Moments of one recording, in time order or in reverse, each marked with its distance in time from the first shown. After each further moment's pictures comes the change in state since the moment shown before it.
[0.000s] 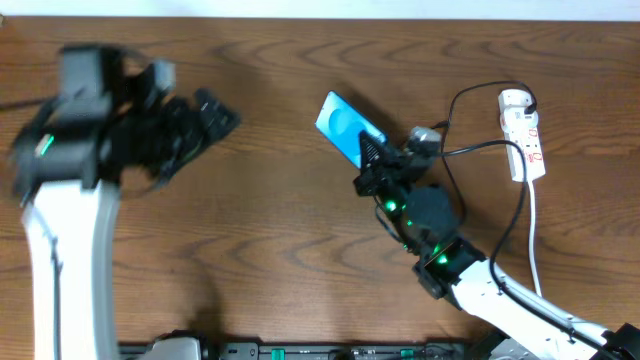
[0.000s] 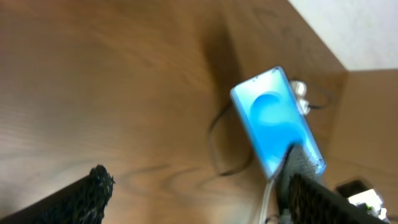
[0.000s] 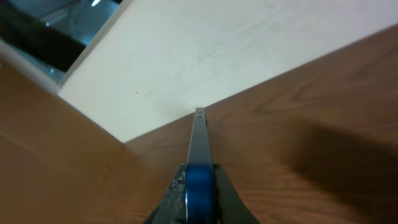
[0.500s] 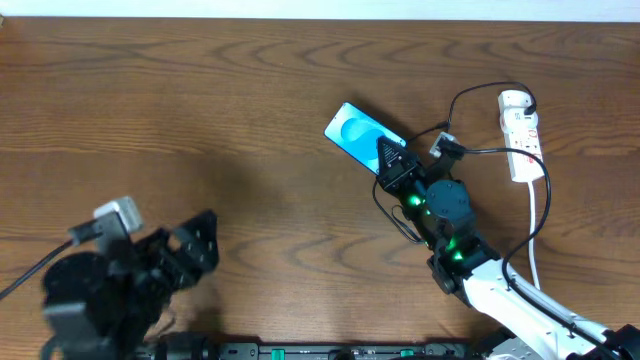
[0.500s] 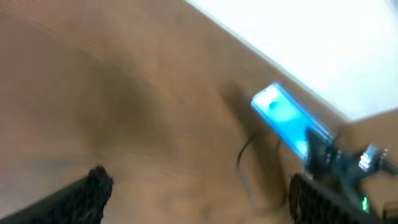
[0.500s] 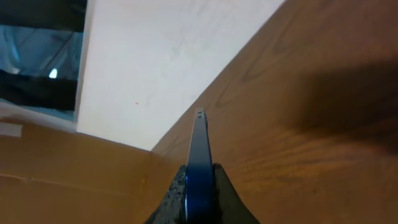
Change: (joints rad) left arm 0.010 -0.814 -0.623 0.275 -0.191 -0.091; right arm -0.130 -0.002 -0.076 -0.005 -0.155 0.361
